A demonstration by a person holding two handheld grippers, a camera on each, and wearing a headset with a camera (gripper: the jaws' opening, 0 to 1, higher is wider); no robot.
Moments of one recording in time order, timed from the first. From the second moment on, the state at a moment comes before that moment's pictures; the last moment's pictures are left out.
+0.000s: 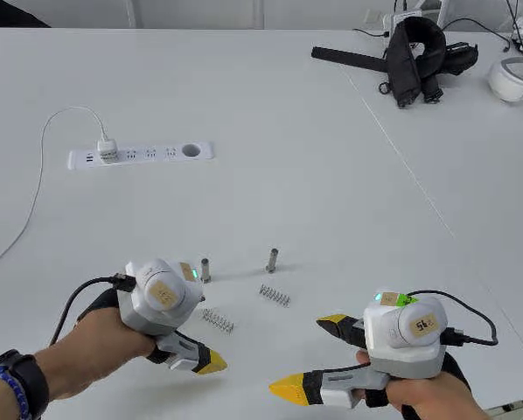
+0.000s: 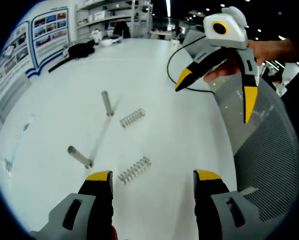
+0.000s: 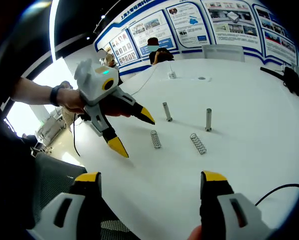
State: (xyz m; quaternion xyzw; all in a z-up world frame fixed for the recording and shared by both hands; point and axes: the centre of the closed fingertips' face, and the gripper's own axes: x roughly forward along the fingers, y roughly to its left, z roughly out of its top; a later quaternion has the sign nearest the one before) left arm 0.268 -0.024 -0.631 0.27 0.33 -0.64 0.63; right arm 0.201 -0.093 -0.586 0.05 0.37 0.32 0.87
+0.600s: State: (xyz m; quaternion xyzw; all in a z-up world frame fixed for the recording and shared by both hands) left arm 0.270 -0.024 -0.654 0.29 0.35 -0.64 0.62; right arm 0.194 -0.103 -0.588 0.06 0.38 0.30 0.87
